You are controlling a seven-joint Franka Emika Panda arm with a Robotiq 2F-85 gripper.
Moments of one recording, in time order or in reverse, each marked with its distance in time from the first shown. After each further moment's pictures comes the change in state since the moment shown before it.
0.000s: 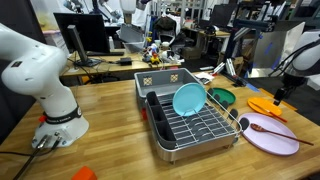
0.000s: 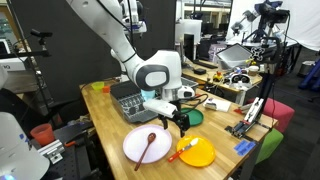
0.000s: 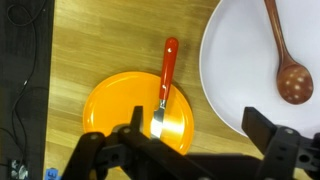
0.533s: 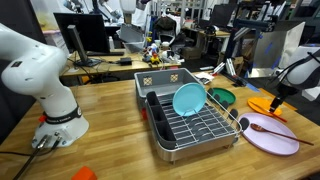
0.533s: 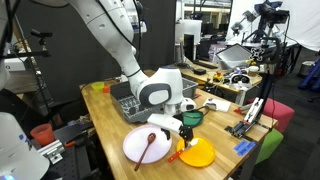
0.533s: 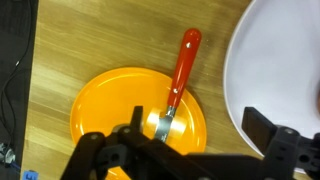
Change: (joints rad) arm -0.043 0.149 0.019 0.043 -0.022 0.153 -0.089
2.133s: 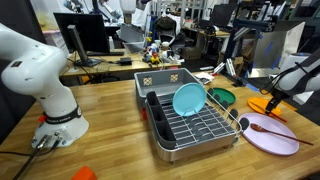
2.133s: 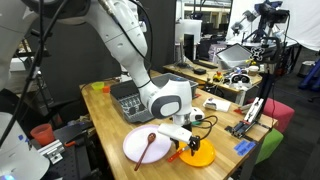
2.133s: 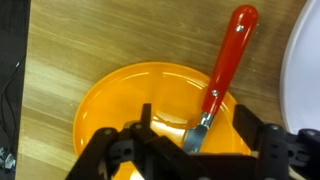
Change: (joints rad) arm -0.037 0.172 0.010 0.167 -0.023 0.002 0.007
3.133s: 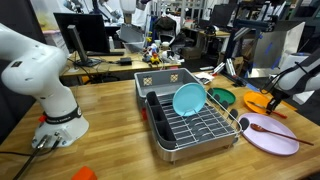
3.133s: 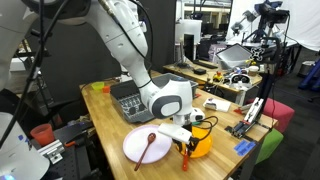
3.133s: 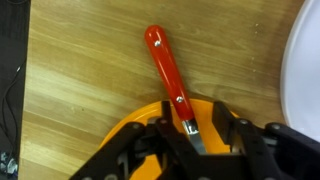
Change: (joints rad) arm -0.002 0.002 0.000 0.007 0.000 -0.014 0.020
